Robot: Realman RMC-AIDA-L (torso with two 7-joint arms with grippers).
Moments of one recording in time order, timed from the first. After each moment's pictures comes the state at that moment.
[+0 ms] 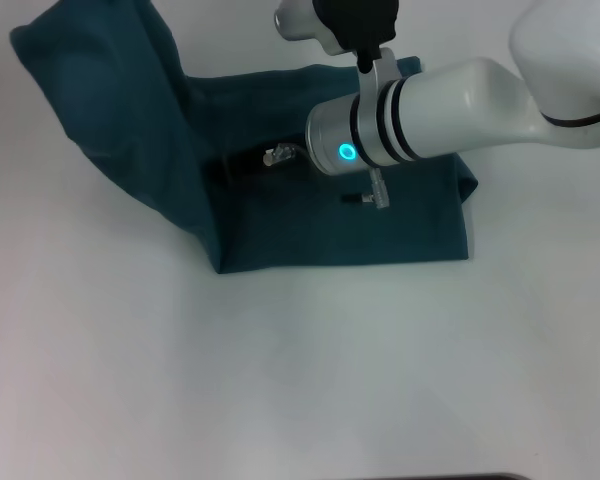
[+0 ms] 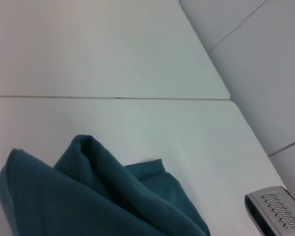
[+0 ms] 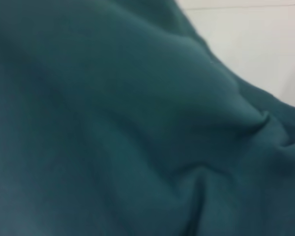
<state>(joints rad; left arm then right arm) -0.82 -1.94 -2.51 -1.22 -0.80 1.88 -2.74 0.96 2.12 -1.99 -0.40 -1.25 -0.60 2.20</state>
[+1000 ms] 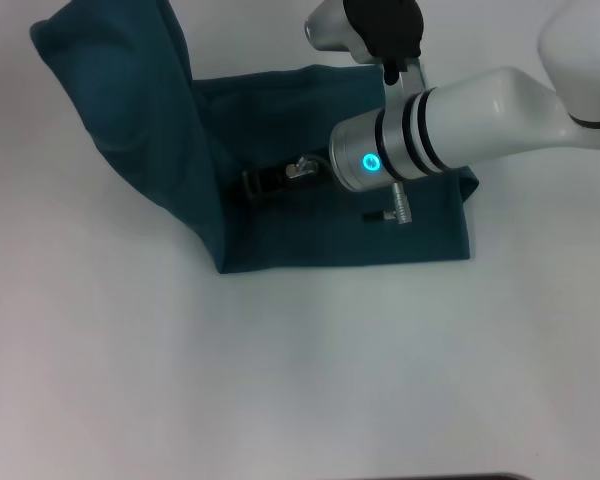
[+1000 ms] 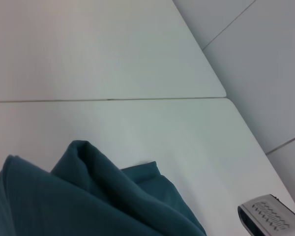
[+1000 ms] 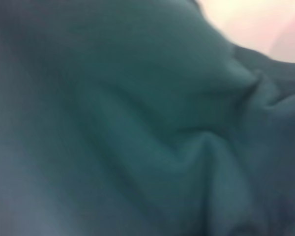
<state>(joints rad) -0.84 -1.95 -2.48 -1.21 -0.80 1.85 -2.74 0.92 2.11 -1.91 -0.39 -1.36 -0.72 2.33</state>
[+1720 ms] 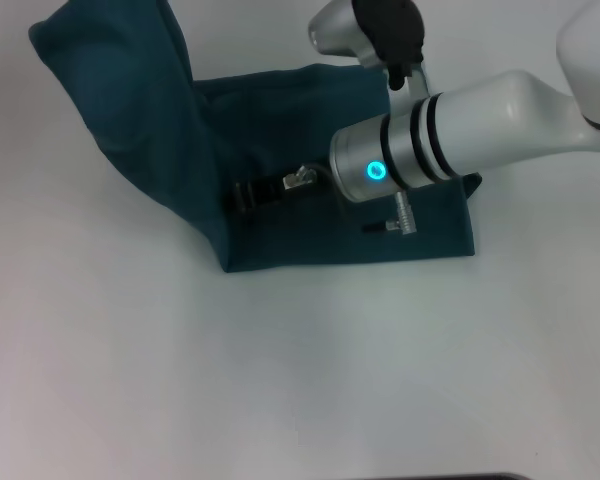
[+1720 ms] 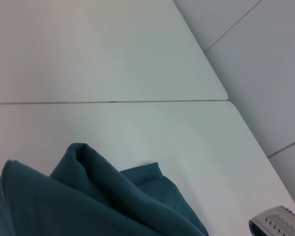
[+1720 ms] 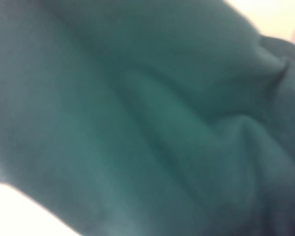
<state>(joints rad) -0.84 -1.95 -2.48 -1.20 -0.81 1.84 -2.74 0.84 2.10 -1.83 -0.52 -1.47 -0.82 2.37</state>
